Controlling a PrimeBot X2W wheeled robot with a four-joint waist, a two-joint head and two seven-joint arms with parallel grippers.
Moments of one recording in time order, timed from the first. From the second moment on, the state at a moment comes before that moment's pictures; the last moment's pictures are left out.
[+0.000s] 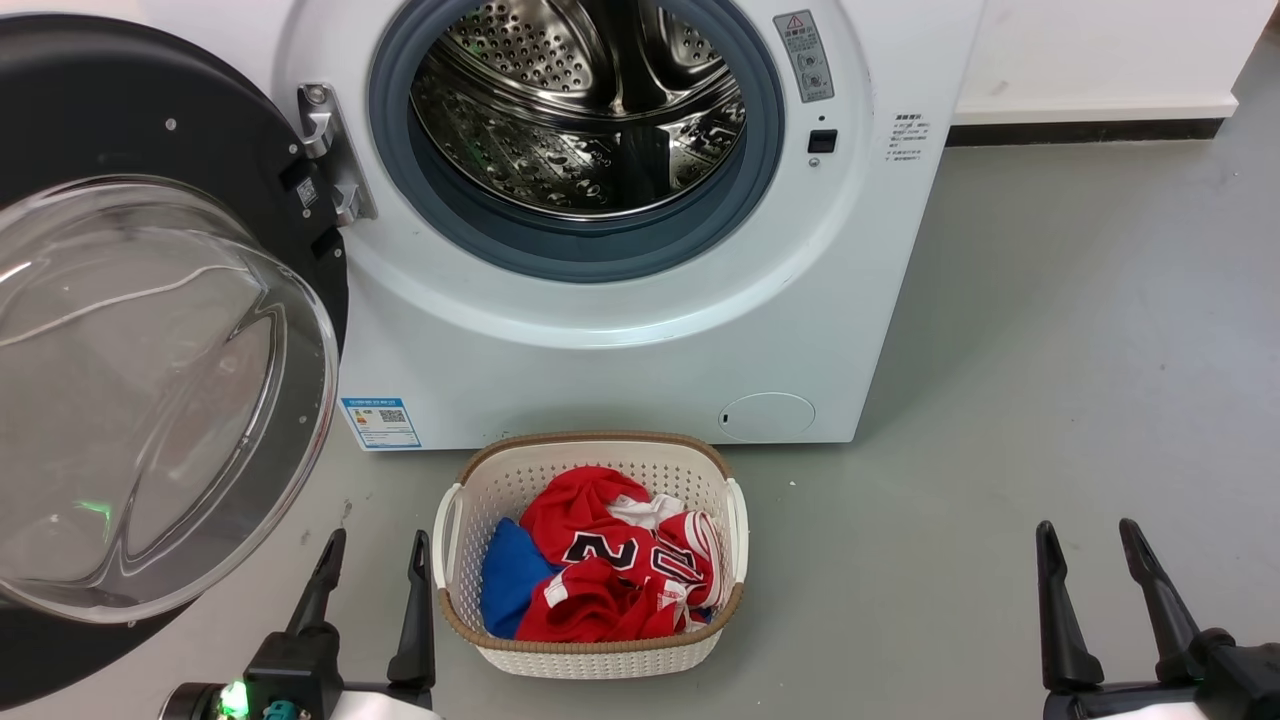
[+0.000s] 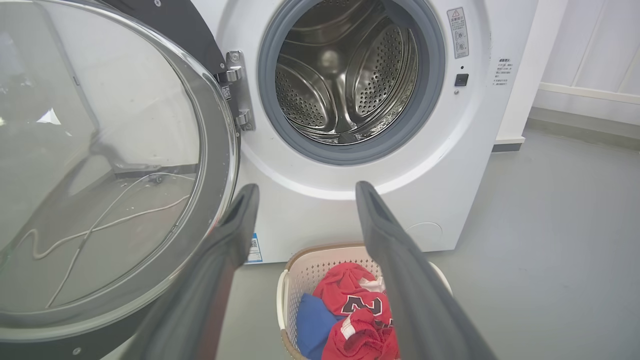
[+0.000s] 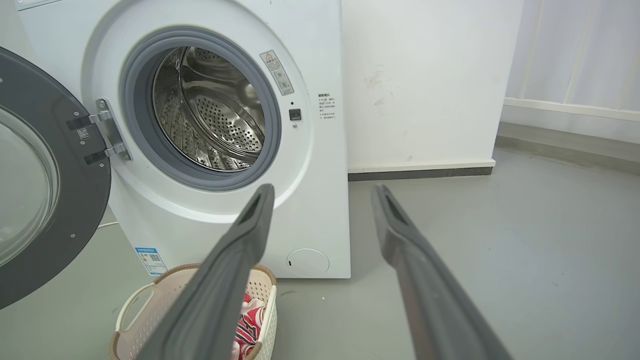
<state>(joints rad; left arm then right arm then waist) 0.08 0.05 0.00 0.08 -0.03 -0.04 -0.26 0.16 -0.05 -0.05 -0.03 0.12 0.13 -0.26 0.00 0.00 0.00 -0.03</state>
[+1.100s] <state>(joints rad) 0.07 0.05 0.03 0.18 -0.40 -0.05 -0.17 0.13 -0.06 -0.04 0.08 0.49 0.13 -0.20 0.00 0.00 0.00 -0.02</state>
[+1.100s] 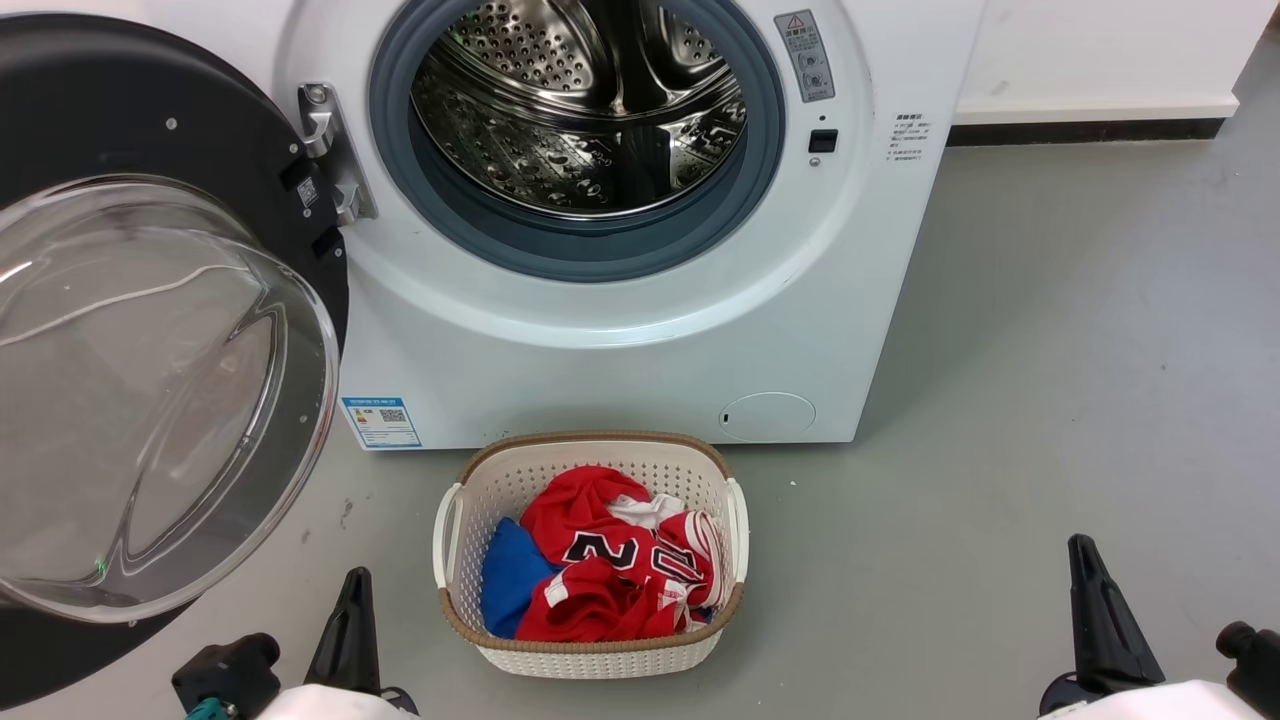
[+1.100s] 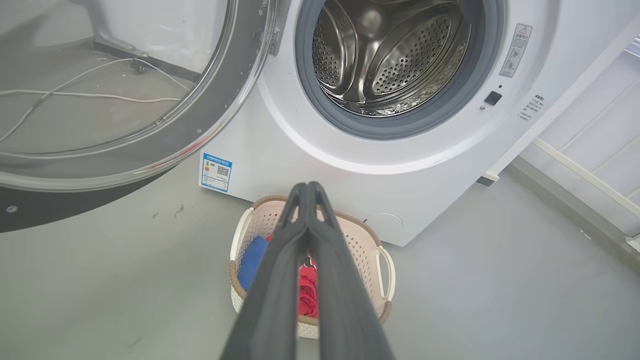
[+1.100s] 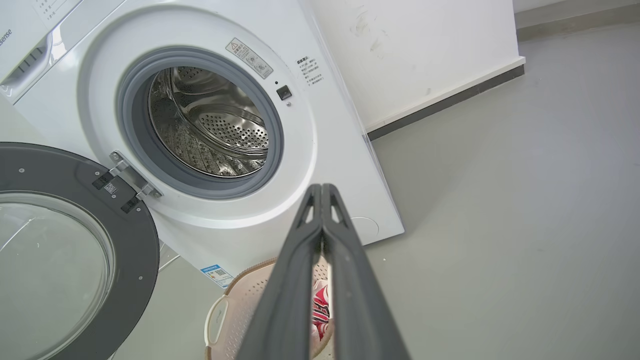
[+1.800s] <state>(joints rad) 0.03 0.05 0.05 0.20 -0.75 -0.08 -0.09 0.06 -0.07 -0.04 0.12 0.84 0.13 -0.12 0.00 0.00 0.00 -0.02</state>
